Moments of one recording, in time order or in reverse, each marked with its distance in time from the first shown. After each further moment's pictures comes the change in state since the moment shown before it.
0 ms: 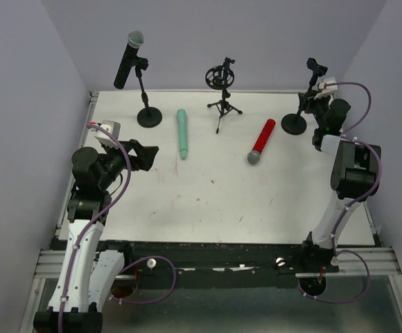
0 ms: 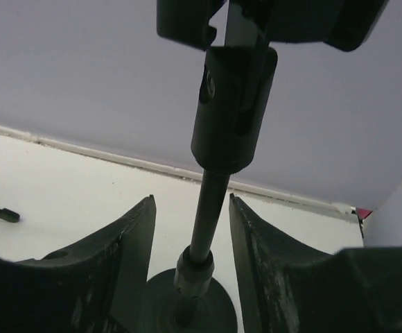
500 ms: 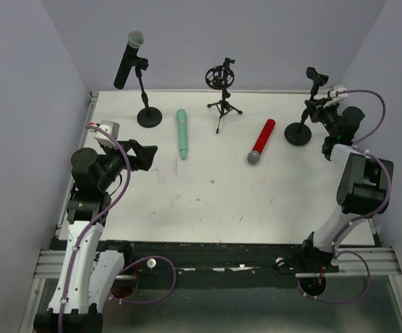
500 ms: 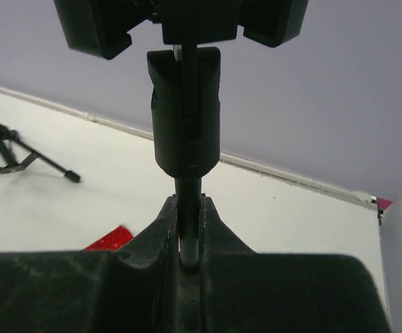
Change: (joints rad) left arm 0.000 -0.006 0.000 -0.001 -0.023 0.010; right arm -0.063 -0.135 -0.116 -0.025 -0.174 0.048
